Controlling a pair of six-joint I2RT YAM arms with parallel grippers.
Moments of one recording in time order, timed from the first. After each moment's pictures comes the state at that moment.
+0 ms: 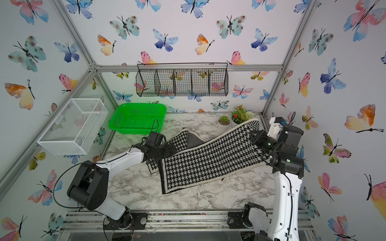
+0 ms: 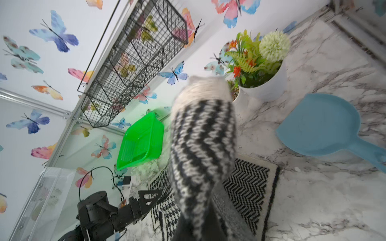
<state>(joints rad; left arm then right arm) -0.48 1.57 0.97 -0.34 0.13 -0.75 -0.22 0.97 1.18 -0.74 -0.60 0.49</state>
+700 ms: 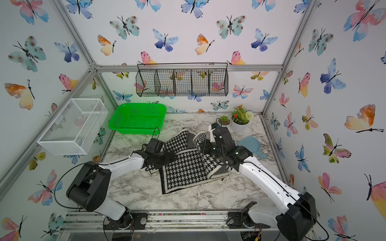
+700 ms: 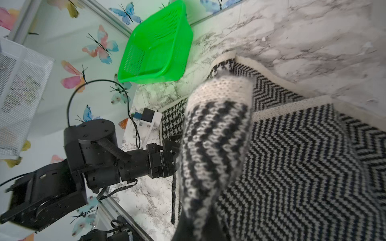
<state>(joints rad) -0.48 1.55 0.82 -0.27 0.21 -0.78 0.69 1.25 1.05 -0.42 -0.14 0.69</state>
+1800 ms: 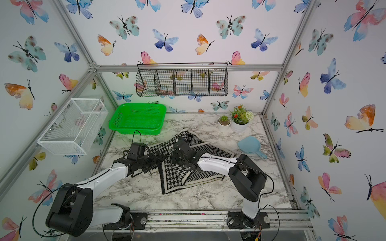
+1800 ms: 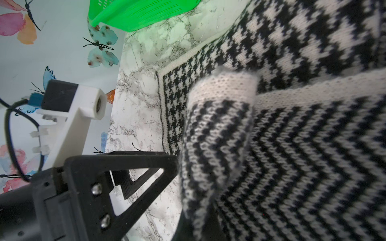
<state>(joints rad) -0.29 1.29 0.64 -0.27 0.30 -0.76 0.98 1.81 1.16 -0.04 -0.08 0.88</state>
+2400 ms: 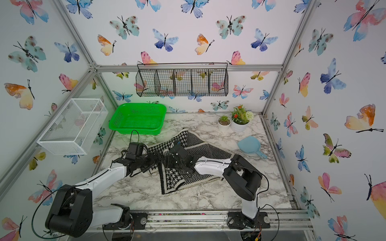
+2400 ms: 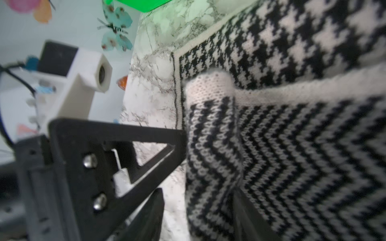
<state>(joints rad) -0.27 1.27 0.64 -0.28 0.30 -0.76 1.02 1.83 1.13 0.06 -0.09 0.89</state>
